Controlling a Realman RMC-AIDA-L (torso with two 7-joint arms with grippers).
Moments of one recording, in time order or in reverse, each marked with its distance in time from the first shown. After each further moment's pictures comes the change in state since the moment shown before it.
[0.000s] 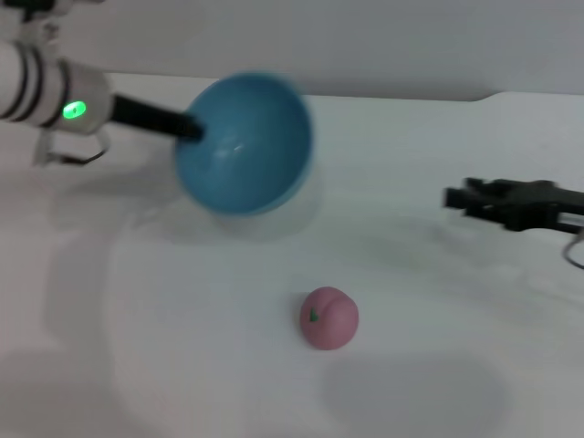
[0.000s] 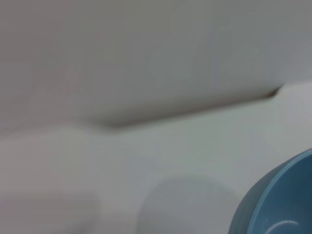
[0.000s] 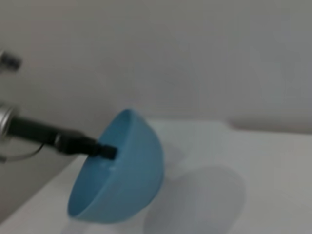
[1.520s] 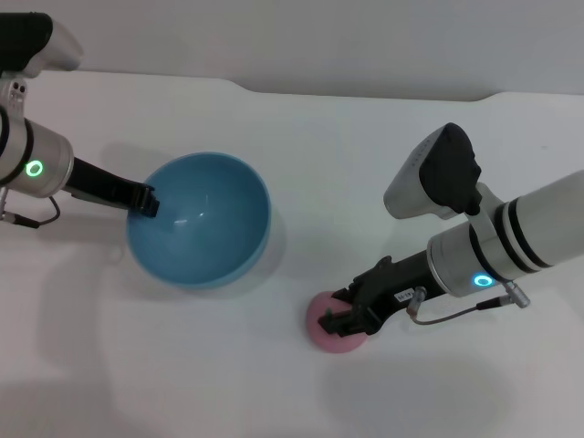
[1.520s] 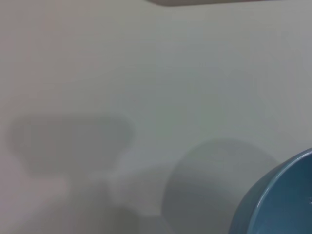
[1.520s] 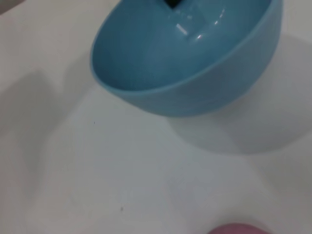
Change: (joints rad) left arm 0.092 -0.064 -0.062 0.161 0.263 0.212 -0.127; right arm 0.273 0.018 -0.985 0.079 0.115 0.340 0.296
